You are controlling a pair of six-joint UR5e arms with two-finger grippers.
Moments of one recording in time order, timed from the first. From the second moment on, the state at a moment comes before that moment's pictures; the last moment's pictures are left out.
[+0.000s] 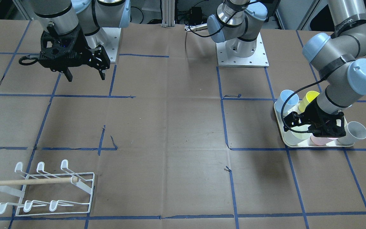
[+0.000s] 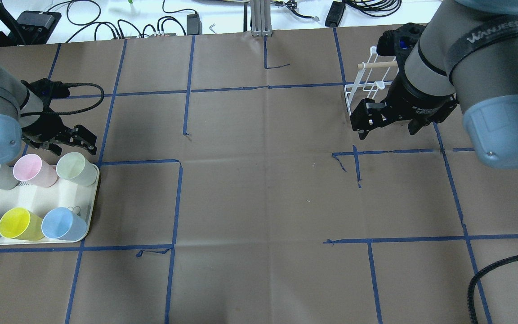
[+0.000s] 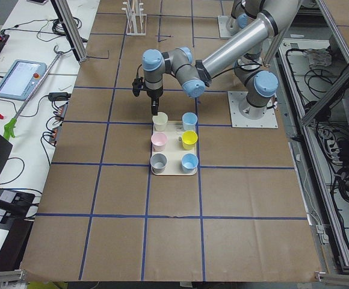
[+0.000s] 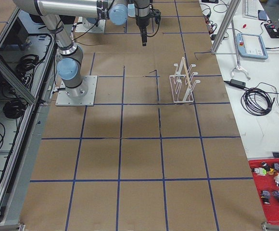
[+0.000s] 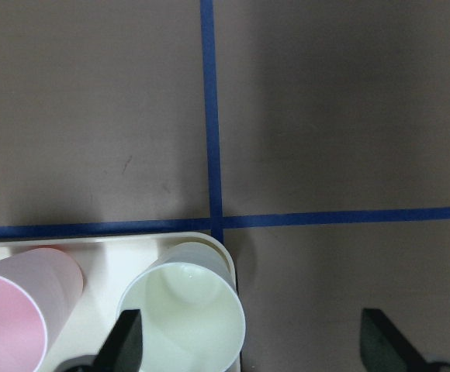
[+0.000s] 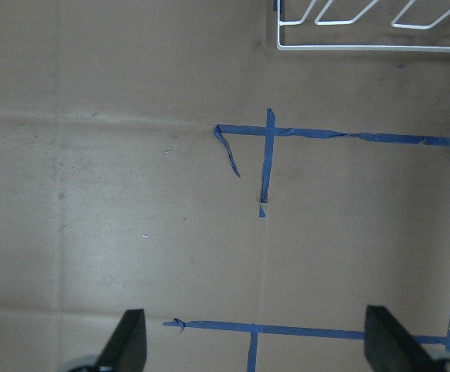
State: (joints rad) left arm -1.14 -1.77 -1.92 -1.05 1.56 0.45; right arm 1.59 -1.69 1.80 -1.76 -1.53 -0.04
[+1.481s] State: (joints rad) left arm -1.11 -1.81 -1.98 -0.96 1.57 0.47; right arm 1.60 -1.68 2.21 -2.82 -1.13 0.98
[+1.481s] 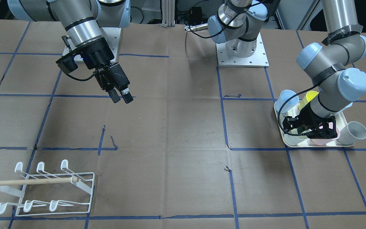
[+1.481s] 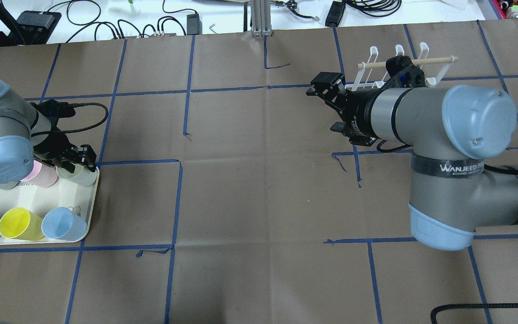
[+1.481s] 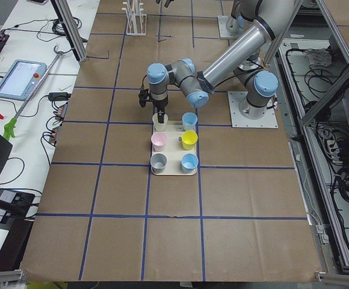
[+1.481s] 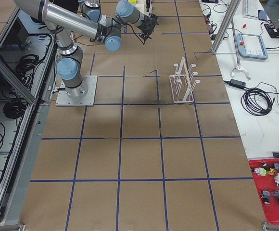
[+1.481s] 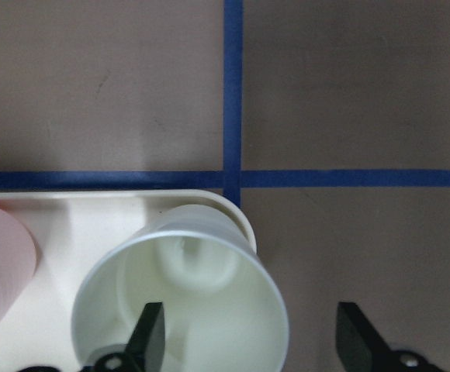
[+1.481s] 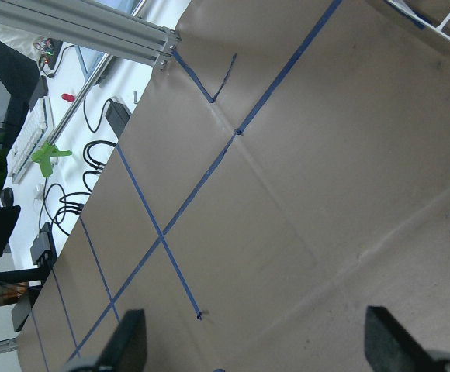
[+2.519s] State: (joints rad) left arm -1.13 -1.65 -1.84 -1.20 1.56 0.48; right arm 1.60 -1.49 2.24 -3.22 -1.09 1.12
